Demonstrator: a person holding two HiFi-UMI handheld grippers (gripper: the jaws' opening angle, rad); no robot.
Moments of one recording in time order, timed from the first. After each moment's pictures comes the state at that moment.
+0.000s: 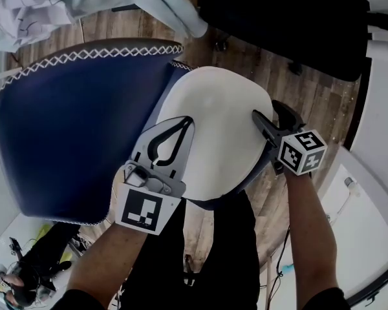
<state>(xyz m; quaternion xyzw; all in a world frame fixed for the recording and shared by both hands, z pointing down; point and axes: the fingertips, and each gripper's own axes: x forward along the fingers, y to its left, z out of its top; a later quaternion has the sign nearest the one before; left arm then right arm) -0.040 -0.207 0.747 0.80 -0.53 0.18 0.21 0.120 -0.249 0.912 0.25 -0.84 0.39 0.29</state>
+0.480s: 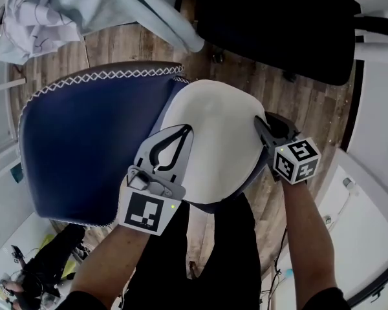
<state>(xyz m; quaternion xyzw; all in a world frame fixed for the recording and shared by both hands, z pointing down) -0.040 -0.215 0.722 0.80 -0.53 0.18 0.21 0.117 -0.253 0.875 0.25 -0.85 0.34 0.30</state>
